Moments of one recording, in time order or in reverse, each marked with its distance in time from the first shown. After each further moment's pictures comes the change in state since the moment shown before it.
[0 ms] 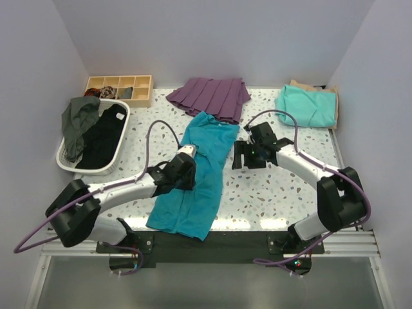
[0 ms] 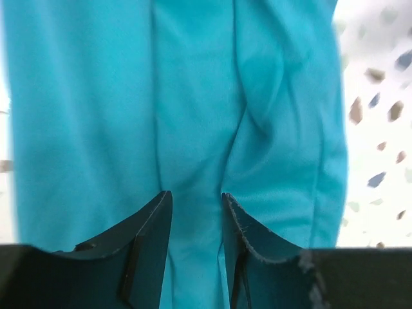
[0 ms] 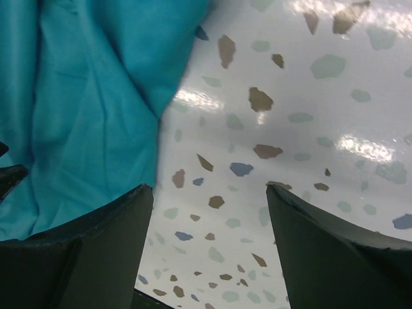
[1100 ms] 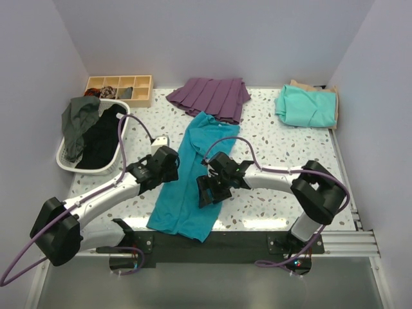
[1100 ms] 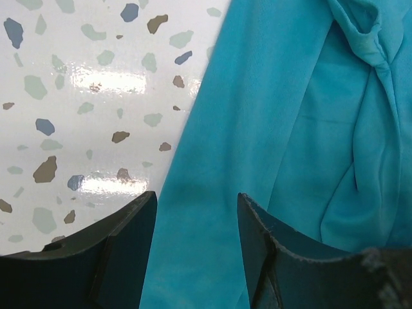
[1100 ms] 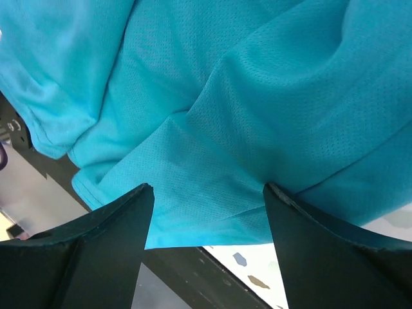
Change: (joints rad) left arm 0.142 -0.210 0.042 -0.269 -0.251 -0.087; right arm 0.459 0.164 -0.043 0.171 -0.203 0.181
